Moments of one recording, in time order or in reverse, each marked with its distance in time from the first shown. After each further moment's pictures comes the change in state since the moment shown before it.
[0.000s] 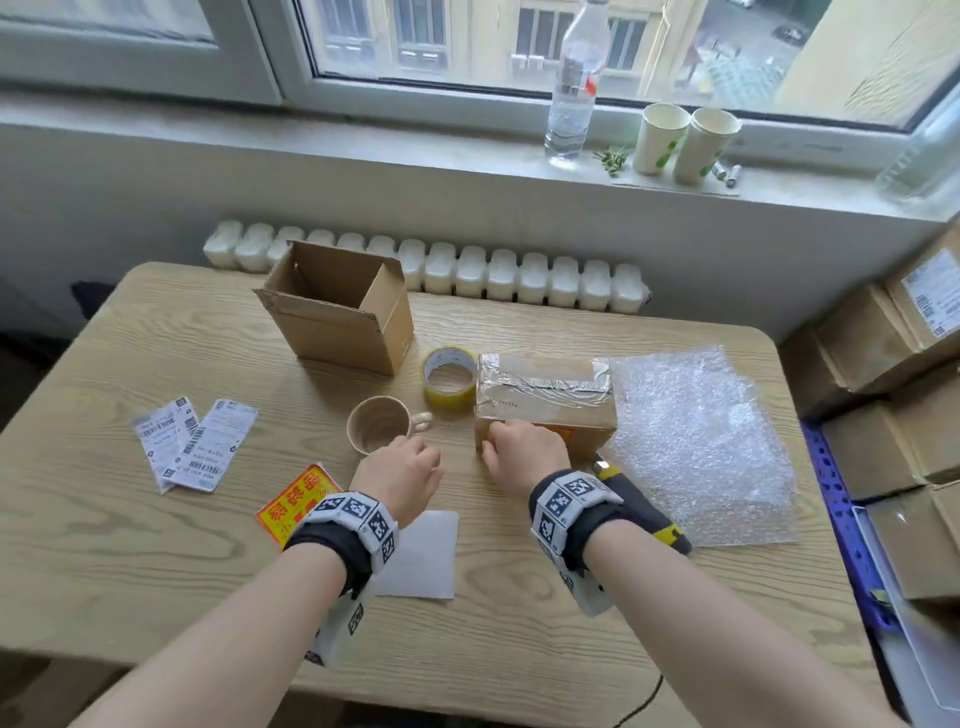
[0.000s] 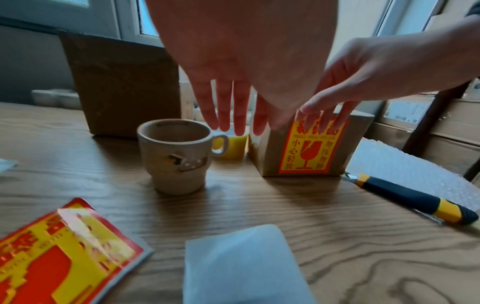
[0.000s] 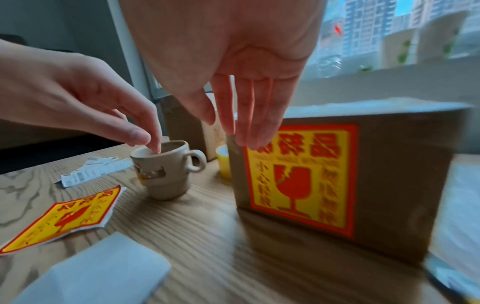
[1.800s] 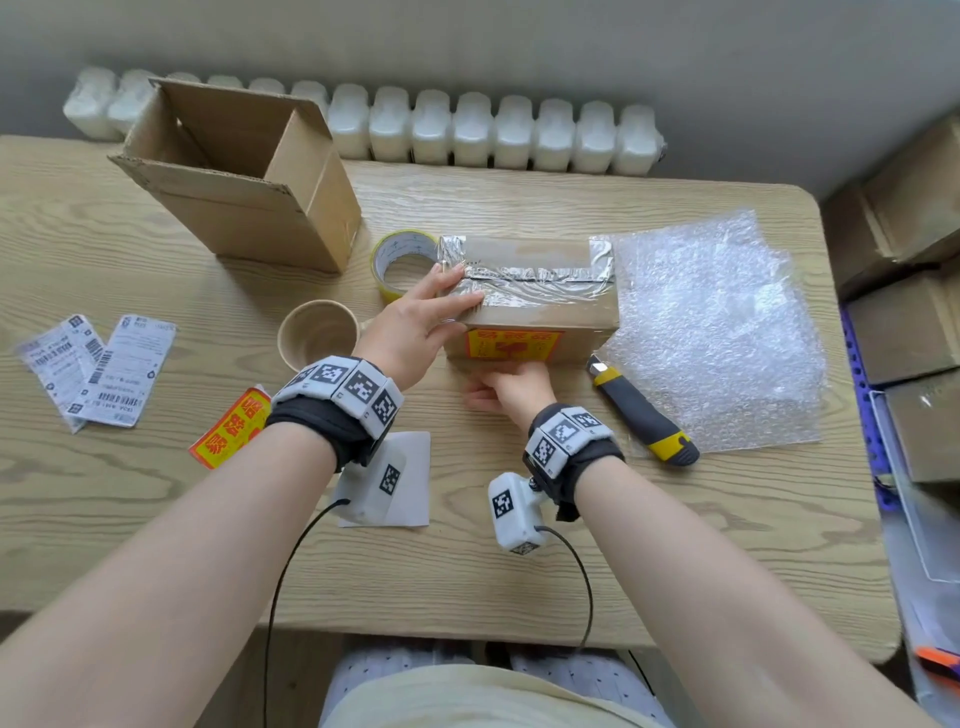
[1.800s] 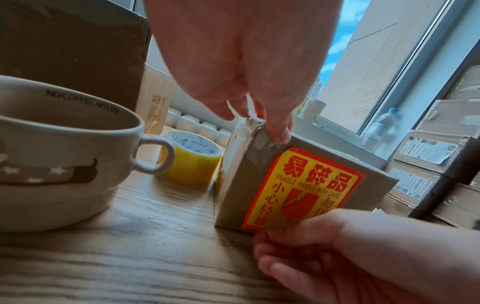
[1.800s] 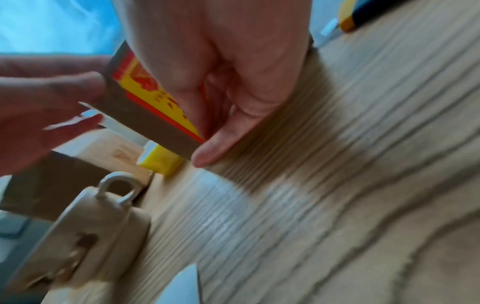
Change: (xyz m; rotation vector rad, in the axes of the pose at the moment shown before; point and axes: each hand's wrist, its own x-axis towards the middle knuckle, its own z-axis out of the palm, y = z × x) left_hand 0.084 0.015 0.016 -0.566 0.058 0.094; right_hand 0.018 0.029 0.070 1.545 -0.072 0.660
